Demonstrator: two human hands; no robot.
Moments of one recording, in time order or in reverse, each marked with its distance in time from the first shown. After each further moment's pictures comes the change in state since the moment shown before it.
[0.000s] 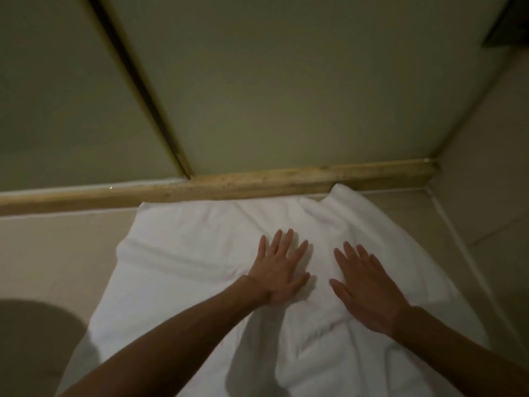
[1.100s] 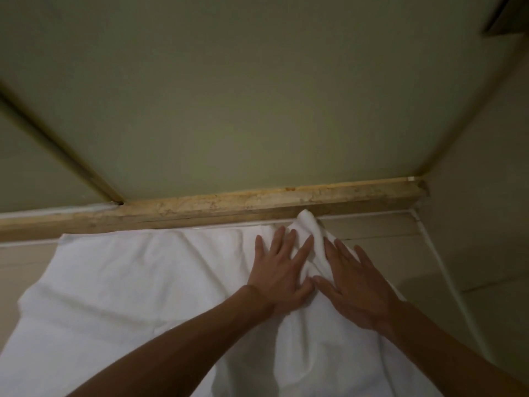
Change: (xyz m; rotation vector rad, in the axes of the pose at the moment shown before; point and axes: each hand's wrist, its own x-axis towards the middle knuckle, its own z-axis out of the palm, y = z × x) left_hand 0.130 0.043 -0.004 0.016 0.142 -0.018; right_hand 0.097 0.094 -0.006 0.020 0.050 -0.068
